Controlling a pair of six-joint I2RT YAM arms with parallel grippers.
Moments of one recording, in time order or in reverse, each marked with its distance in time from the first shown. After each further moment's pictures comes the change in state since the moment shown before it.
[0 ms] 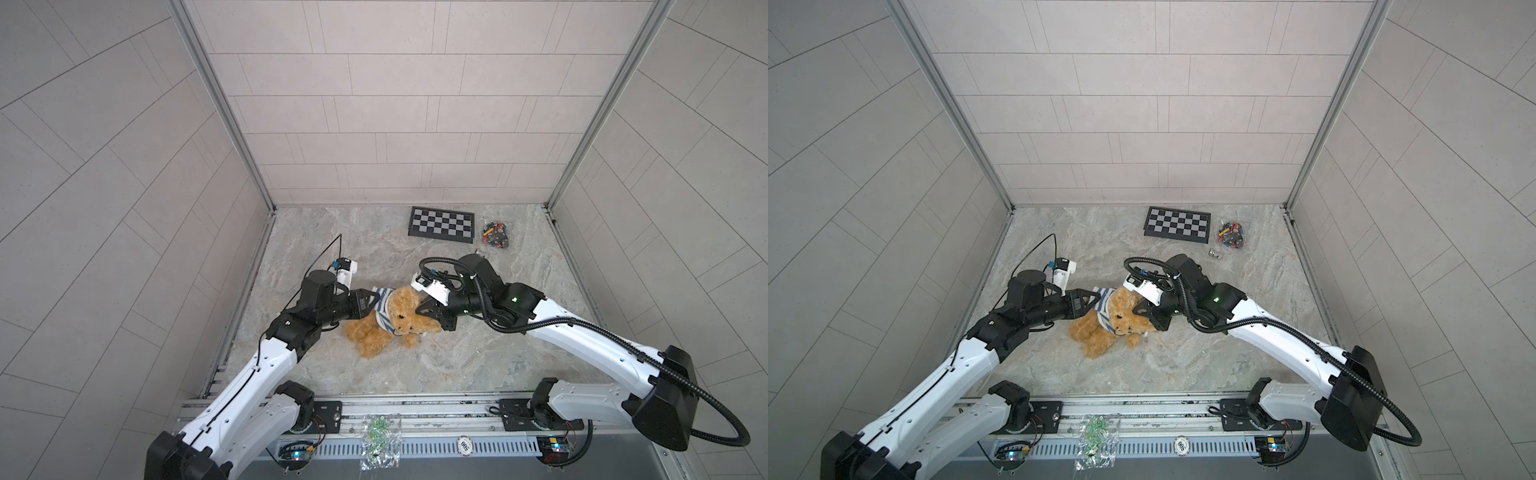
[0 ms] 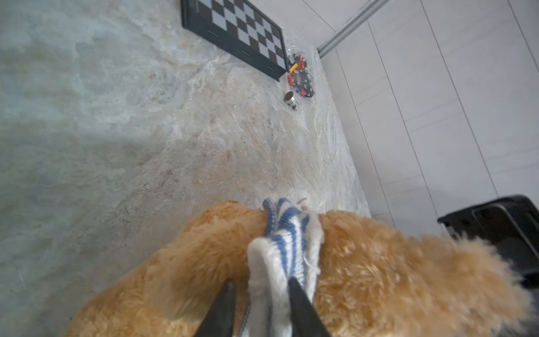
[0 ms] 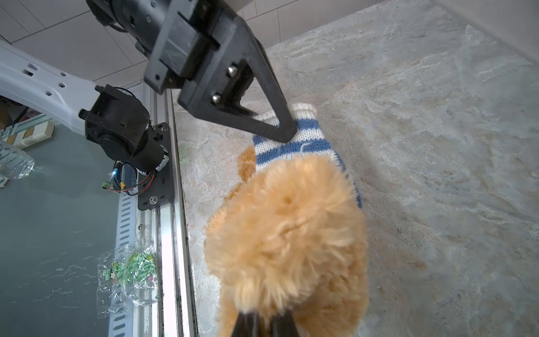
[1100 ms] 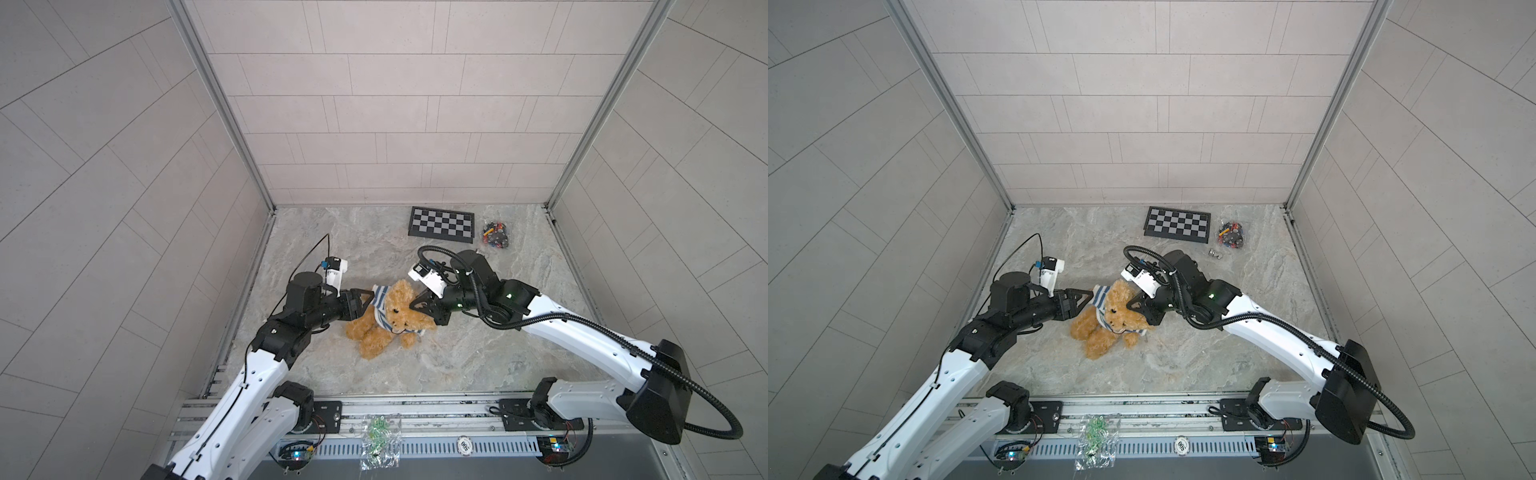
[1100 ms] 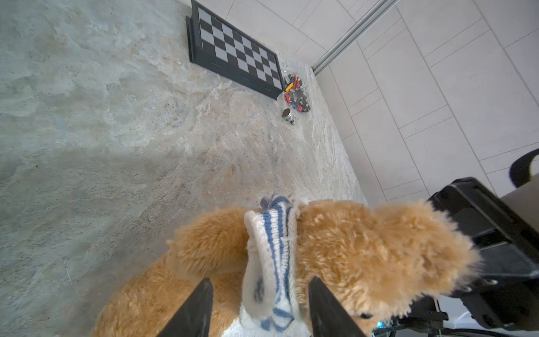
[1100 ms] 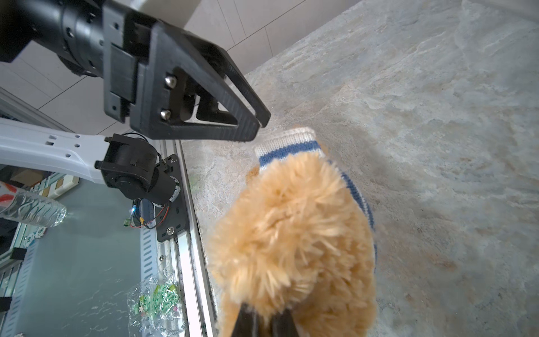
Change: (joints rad) left arm 0.066 -0.085 0.010 -0.093 0.006 0.082; right arm 0.005 0.048 0.039 0.054 -0.024 0.171
